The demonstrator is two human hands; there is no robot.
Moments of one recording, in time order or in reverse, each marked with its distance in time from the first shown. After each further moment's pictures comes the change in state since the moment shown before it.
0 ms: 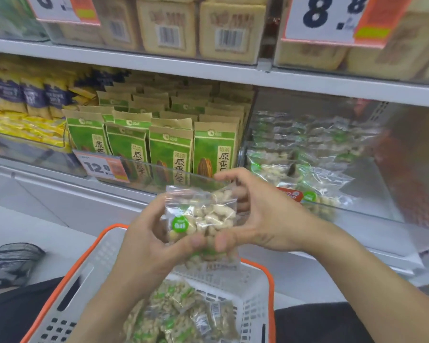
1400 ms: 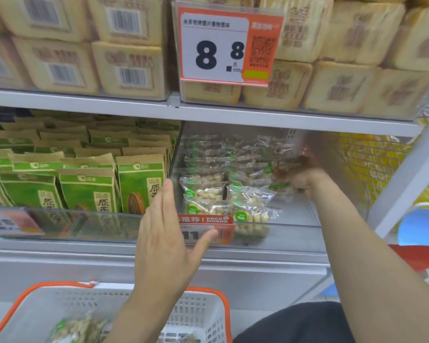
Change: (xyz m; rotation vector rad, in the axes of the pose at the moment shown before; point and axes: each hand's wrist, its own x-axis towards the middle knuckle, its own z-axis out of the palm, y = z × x) left_hand 0.061 -0.035 0.097 0.936 0.116 0.306; right_hand -0.004 0.127 -0.185 0.026 0.747 0.657
